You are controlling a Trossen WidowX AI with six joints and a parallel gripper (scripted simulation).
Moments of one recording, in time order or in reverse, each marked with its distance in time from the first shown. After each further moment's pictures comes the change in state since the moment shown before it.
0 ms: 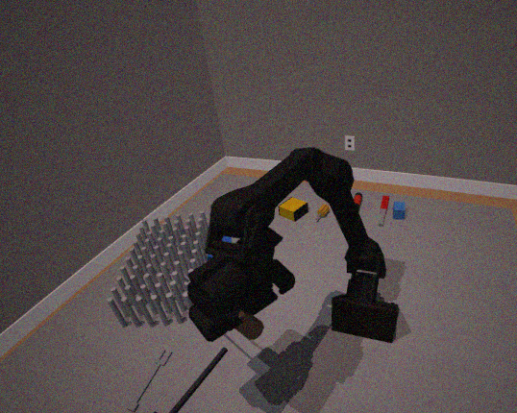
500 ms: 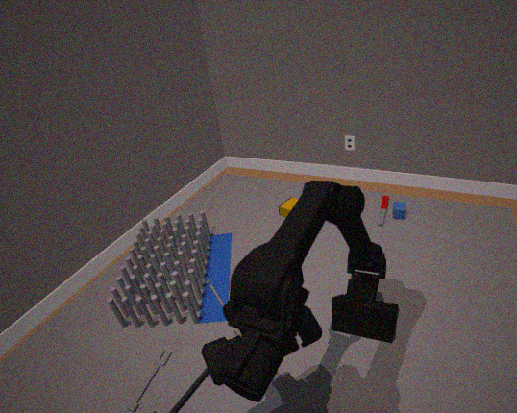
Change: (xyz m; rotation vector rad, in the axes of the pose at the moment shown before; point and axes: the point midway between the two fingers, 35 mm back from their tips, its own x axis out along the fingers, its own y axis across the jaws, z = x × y) arm 0.010 0.020 -0.073 0.230 -0.127 -0.033
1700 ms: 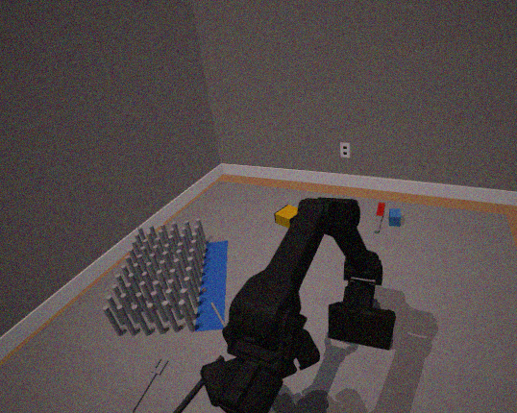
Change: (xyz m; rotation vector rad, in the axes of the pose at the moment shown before) arm 0.020 0.002 -0.017 0.037 -0.006 -0.004
